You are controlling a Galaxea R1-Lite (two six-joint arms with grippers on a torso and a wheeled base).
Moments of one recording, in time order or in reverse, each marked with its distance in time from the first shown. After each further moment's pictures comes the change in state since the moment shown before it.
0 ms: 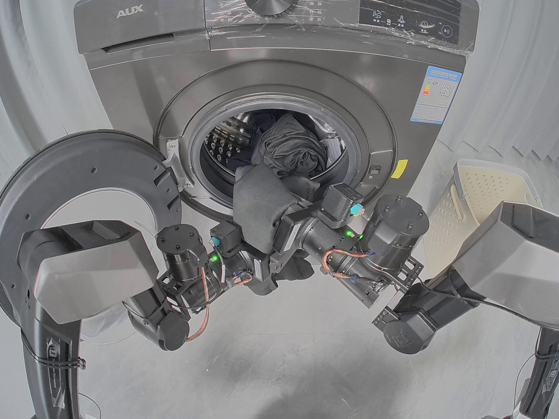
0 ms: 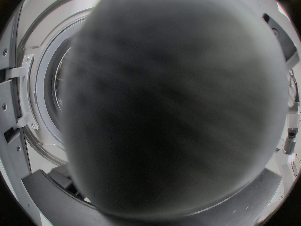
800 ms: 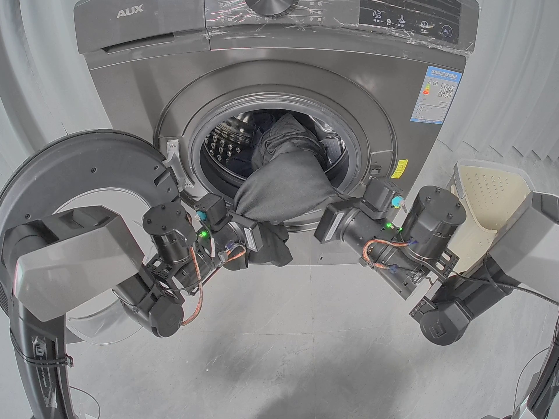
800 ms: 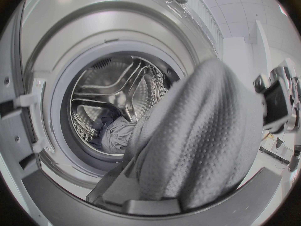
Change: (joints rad) left arm 0.019 -0.066 -0.055 -0.001 0.104 -0.070; right arm -0.087 -0.107 0.141 -0.010 -0.017 0.027
